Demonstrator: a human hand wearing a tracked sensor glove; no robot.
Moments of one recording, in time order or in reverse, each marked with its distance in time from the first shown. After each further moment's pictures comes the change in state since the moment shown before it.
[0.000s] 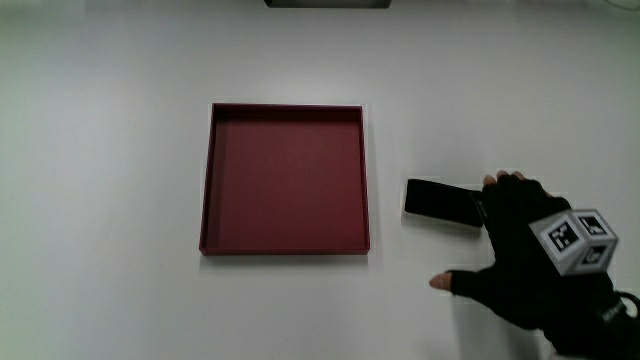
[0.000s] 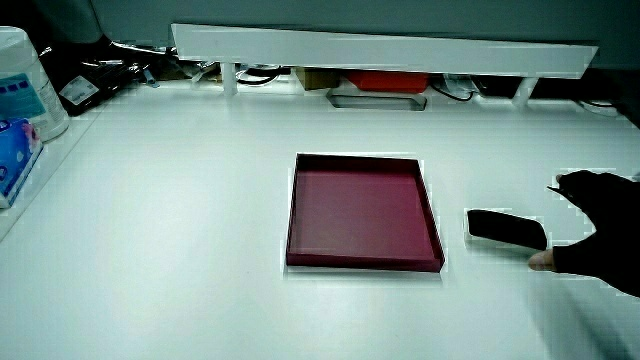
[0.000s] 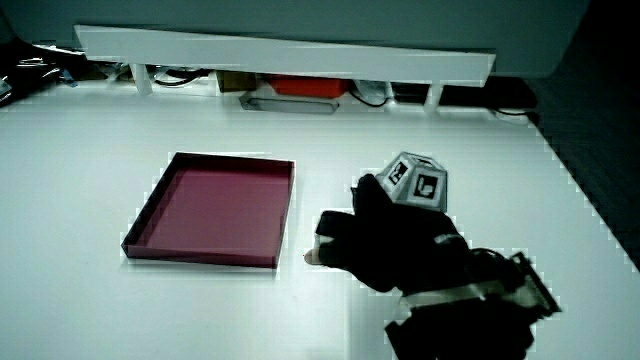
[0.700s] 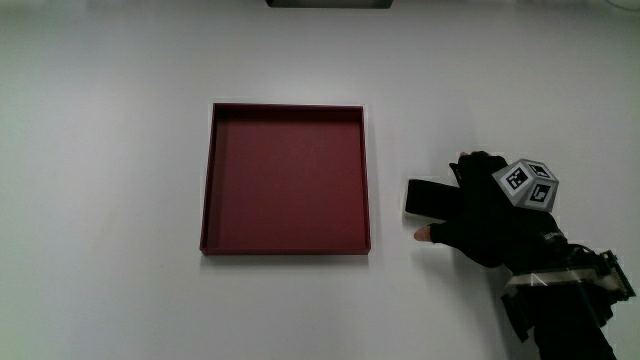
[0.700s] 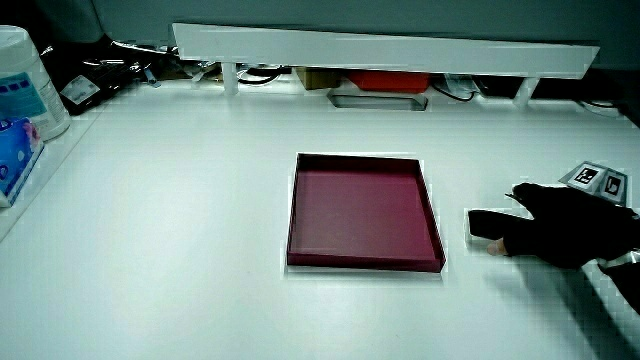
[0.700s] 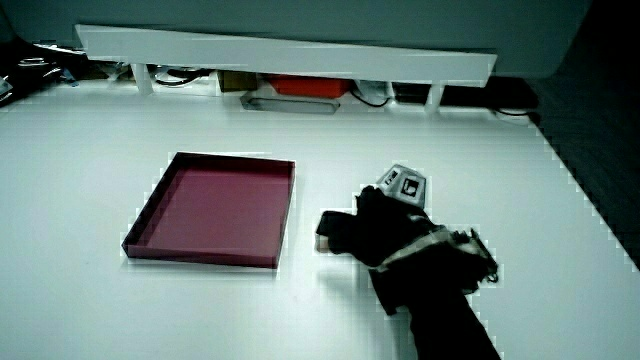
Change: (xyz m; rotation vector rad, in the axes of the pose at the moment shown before) arm 0.034 0.086 -0.039 -0.119 0.094 -0.067
